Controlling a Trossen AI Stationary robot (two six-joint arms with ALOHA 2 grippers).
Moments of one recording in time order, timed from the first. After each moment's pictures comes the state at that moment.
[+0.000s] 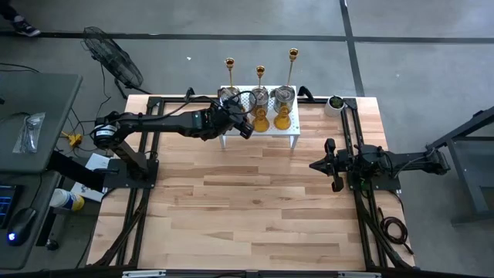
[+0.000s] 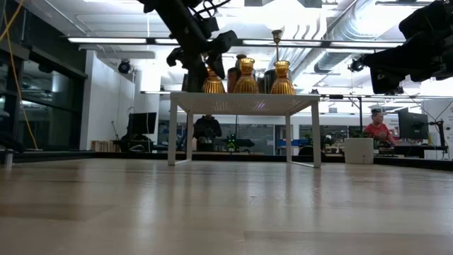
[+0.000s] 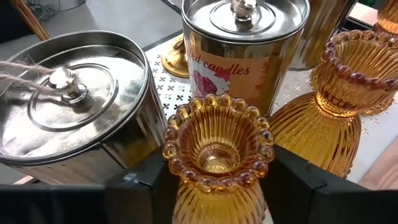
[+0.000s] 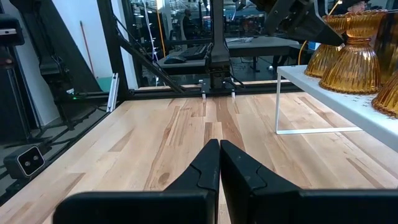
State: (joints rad) left arm 0.20 1.59 1.29 -0.35 -0.61 -0.42; right arm 0.06 0.05 0.01 0.03 0.00 0.08
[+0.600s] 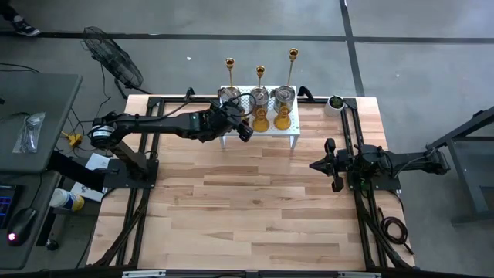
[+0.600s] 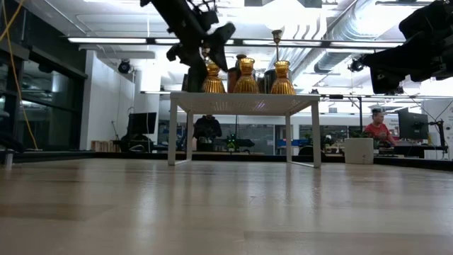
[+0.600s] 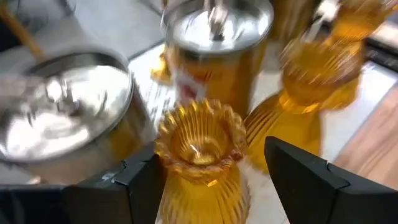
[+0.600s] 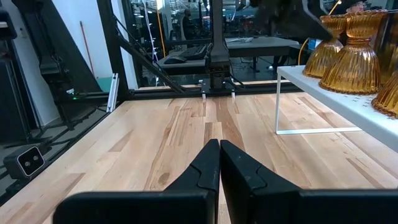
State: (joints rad) left arm 0.18 1.56 1.29 -0.35 -0.60 -0.38; right arm 0.06 0.05 0.01 0.03 0.00 0.08
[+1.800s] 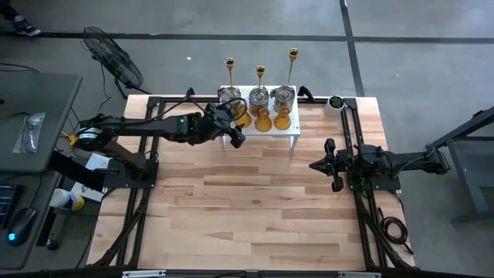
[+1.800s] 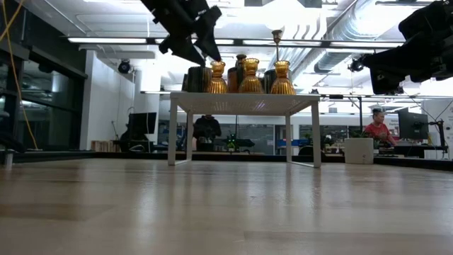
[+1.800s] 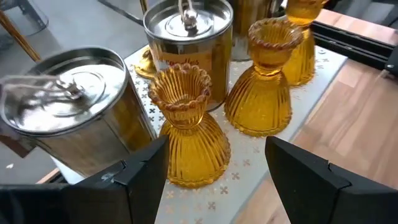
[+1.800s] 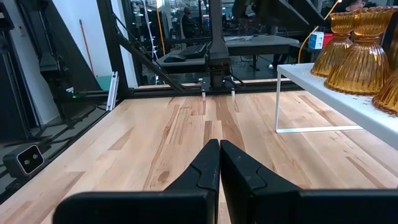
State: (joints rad) left arm 0.14 1.43 1.19 -0.34 -0.54 -0.30; right arm 0.06 0.06 0.01 0.03 0.00 0.08
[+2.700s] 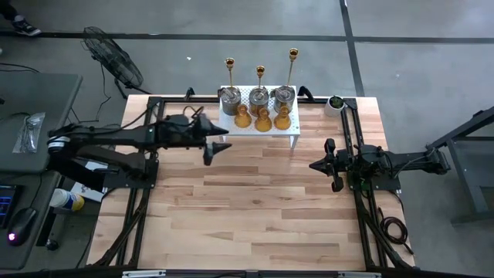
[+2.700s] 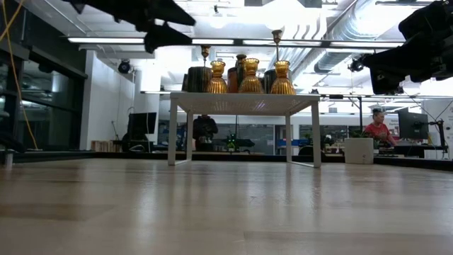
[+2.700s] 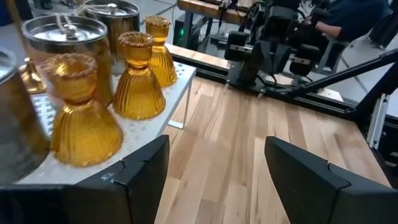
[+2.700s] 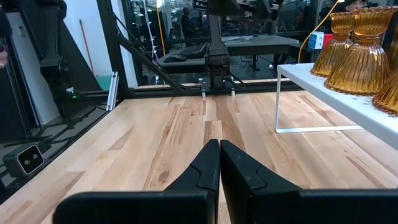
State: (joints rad) left arm 0.14 1.02 0.77 0.02 -0.05 -0.20; right arm 0.06 0.06 0.01 0.03 0.00 0.08
